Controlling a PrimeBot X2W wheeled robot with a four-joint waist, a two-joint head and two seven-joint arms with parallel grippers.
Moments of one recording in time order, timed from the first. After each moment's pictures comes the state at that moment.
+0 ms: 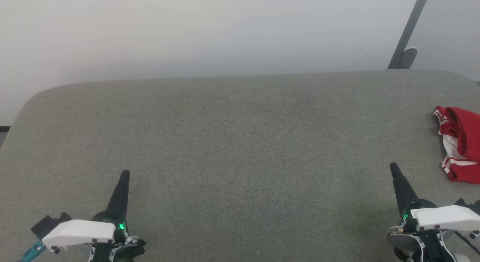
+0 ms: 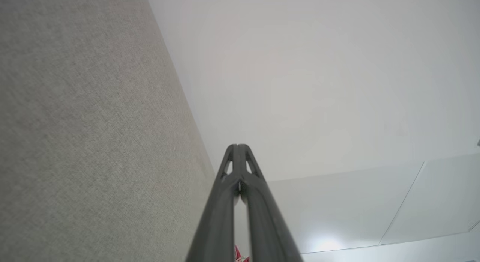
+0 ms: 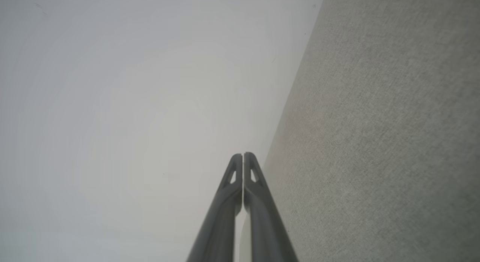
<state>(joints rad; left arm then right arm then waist) -0.07 0.07 0.12 0.23 -1.48 -0.13 0.07 -0.09 -0.06 -0.11 0.26 1.46 0.13 0.07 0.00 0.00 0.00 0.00</state>
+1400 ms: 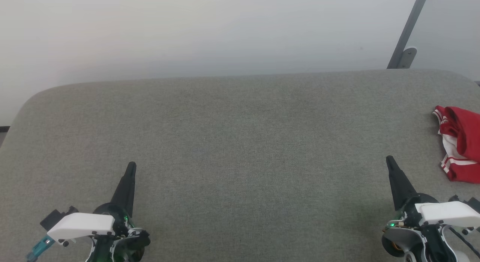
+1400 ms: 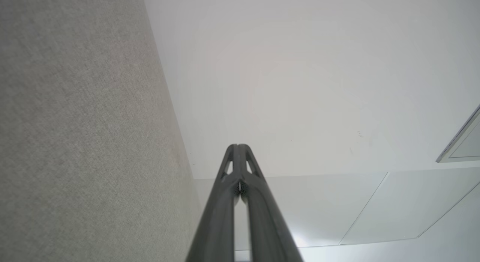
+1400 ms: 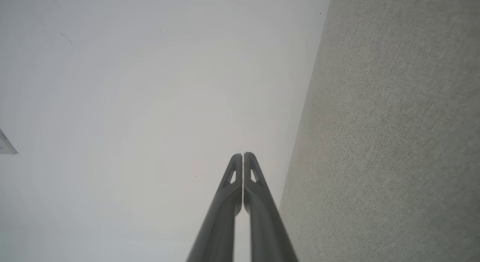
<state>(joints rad) -0.10 0.05 0.11 0.25 -1.61 -0.13 0.12 -0.11 -0.05 -0.11 0.25 1.61 0.13 0.11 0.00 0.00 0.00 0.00</state>
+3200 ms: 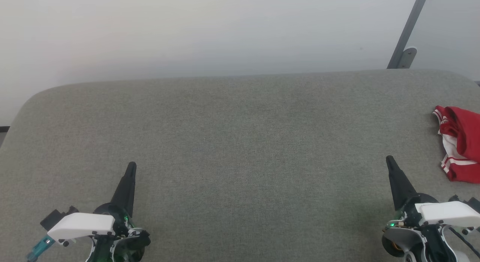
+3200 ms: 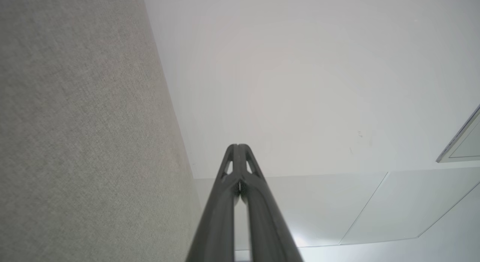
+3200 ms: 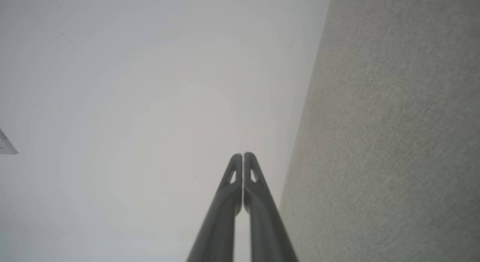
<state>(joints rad) -0.10 0.05 0.11 0.25 -1.61 -0.13 0.12 -0.11 -0.05 -0.11 0.25 1.61 0.13 0.11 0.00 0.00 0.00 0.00</state>
